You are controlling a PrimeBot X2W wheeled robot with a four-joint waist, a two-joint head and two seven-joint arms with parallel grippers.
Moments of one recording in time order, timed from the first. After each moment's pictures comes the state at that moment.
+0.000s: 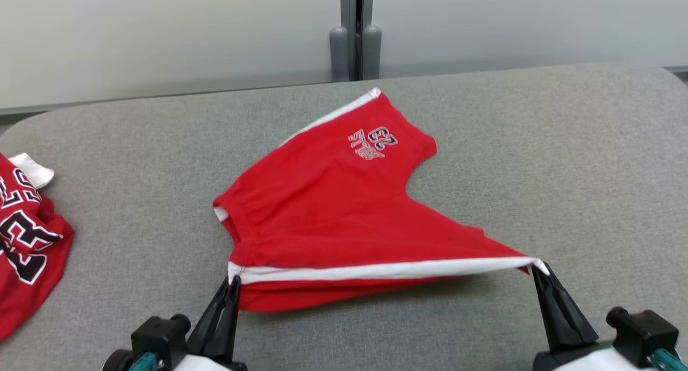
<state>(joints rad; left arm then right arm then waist) 0.11 0.13 -0.22 -0.03 -0.31 0.02 -0.03 0.10 -0.09 0.13 0.00 0.27 0.13 -0.08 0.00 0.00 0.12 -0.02</state>
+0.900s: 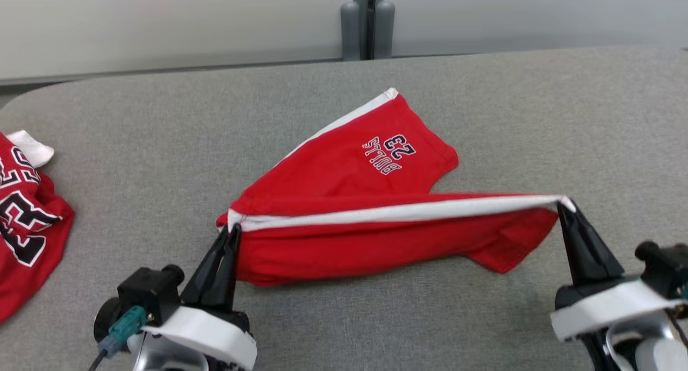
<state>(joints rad) 0.05 0.14 -0.22 -0.17 -0.34 0.06 0.06 0.01 -0.13 0.06 -0.05 0.28 0.13 0.02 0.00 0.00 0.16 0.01</state>
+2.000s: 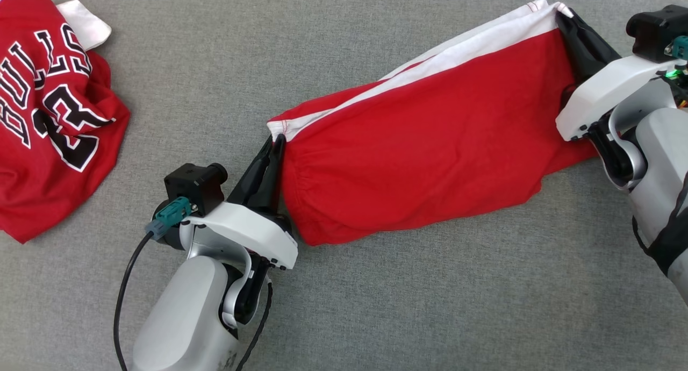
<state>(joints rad) -0.42 0.05 -0.34 0.30 -0.47 -0.03 -0.09 -0.97 -0.37 0.59 0.80 0.58 0.13 -0.09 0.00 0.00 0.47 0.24</state>
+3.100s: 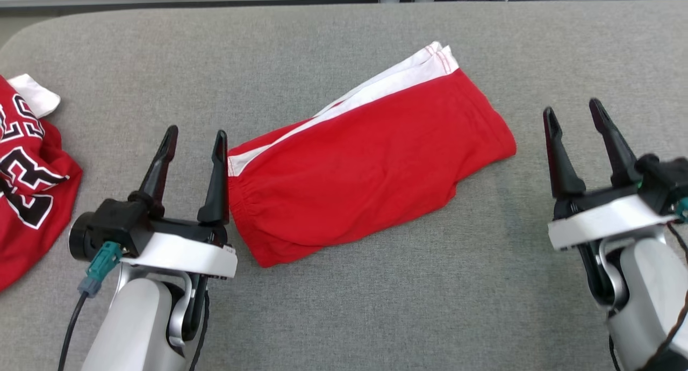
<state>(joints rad) -0.31 0.14 -0.20 0.18 -0.31 0.00 -0.26 -0.44 -0.25 0.20 0.35 0.30 0.13 -0.25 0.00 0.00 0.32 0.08</state>
